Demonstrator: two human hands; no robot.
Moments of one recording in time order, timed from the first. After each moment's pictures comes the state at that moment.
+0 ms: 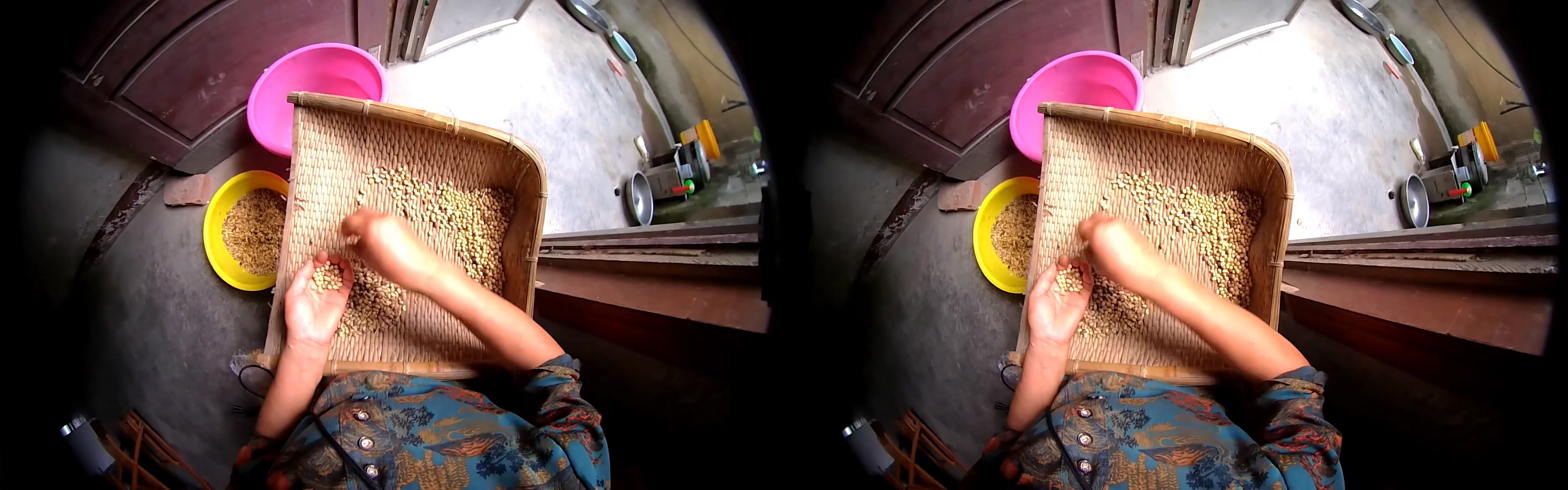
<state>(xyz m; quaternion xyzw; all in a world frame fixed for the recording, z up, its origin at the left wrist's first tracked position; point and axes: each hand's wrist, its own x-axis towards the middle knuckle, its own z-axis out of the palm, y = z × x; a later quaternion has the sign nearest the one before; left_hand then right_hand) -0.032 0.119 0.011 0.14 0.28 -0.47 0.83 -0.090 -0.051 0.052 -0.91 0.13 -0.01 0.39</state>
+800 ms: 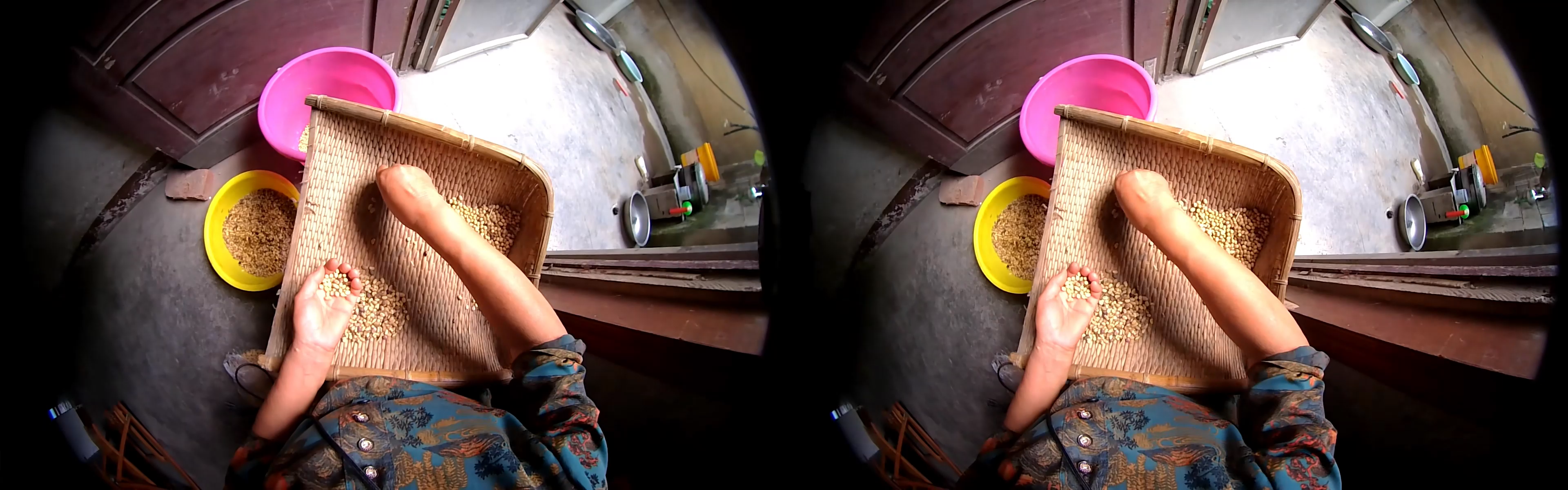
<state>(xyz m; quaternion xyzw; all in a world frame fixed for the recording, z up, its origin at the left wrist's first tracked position) -0.031 0.121 0.007 0.18 0.25 -0.49 0.82 -0.038 -0.120 0.018 -0.98 0.14 0.01 0.12</state>
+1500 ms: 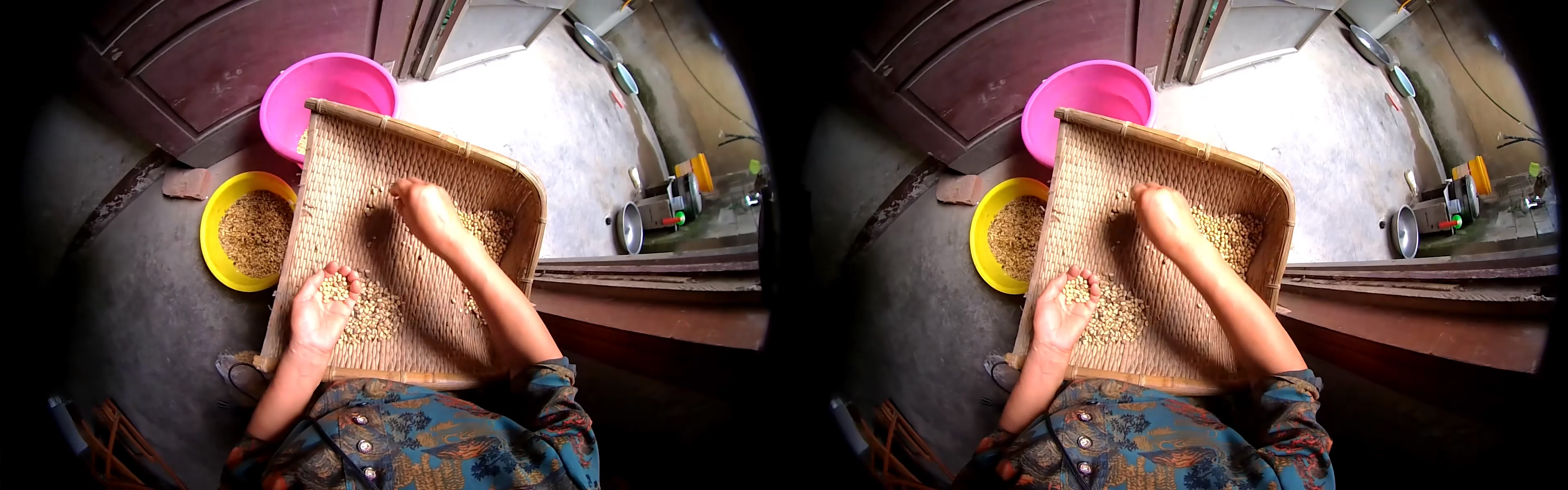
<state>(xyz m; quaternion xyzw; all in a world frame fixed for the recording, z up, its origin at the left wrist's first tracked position) -0.035 0.124 0.005 0.16 0.26 -0.50 0.81 -0.075 -0.118 0.029 -0.96 0.15 -0.13 0.20</state>
